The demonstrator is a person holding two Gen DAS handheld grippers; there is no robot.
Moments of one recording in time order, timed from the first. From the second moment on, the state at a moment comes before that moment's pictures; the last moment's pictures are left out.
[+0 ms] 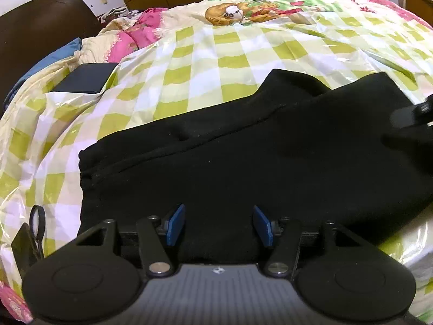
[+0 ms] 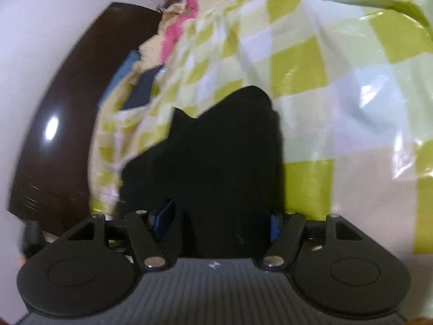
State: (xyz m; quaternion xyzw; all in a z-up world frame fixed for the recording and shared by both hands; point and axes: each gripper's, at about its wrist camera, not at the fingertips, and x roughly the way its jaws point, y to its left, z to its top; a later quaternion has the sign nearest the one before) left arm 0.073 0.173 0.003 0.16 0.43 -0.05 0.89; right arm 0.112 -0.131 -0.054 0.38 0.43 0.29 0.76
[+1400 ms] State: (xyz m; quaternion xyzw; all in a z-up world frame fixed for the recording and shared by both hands) left arm 0.033 0.073 0.024 0.13 0.37 -0.21 0.90; right arm 0.081 -0.209 0.078 0.39 0.40 0.14 0.82
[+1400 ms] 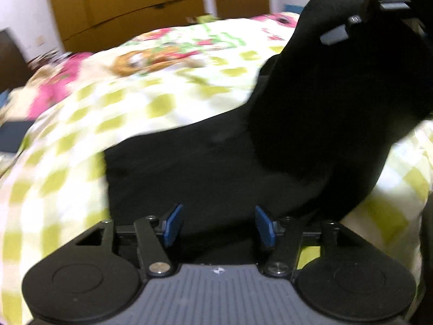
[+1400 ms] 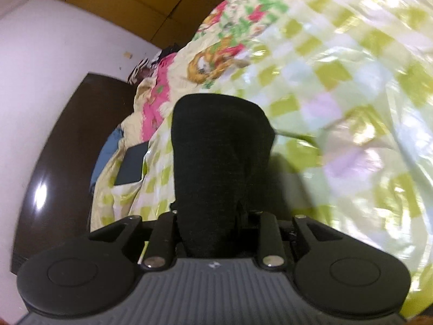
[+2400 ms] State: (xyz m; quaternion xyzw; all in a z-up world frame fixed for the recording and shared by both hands) left arm 0.000 0.200 0.040 -0.03 0.36 -0.18 0.91; right arm 0.129 -0.044 0.065 0.17 0.46 0.17 0.85
